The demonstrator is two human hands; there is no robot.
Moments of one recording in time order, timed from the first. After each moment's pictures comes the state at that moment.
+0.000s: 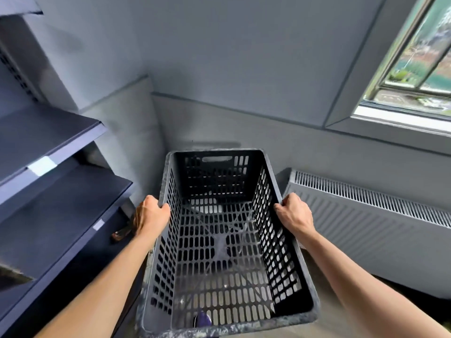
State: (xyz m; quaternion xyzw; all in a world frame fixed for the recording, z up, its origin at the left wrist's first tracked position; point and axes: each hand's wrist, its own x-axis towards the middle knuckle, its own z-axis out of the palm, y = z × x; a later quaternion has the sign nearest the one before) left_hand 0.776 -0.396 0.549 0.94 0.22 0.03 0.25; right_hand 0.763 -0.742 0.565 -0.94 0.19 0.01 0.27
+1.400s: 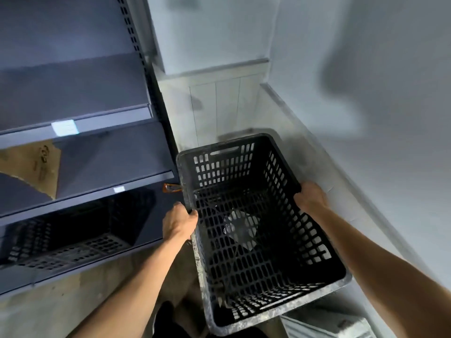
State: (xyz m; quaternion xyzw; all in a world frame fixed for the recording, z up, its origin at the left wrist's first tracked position) left_hand 0.978 -0.458 0.486 0.76 0.58 -0.02 0.29; right_hand 1.263 -0.654 0.504 -0.95 -0.18 0.19 0.15
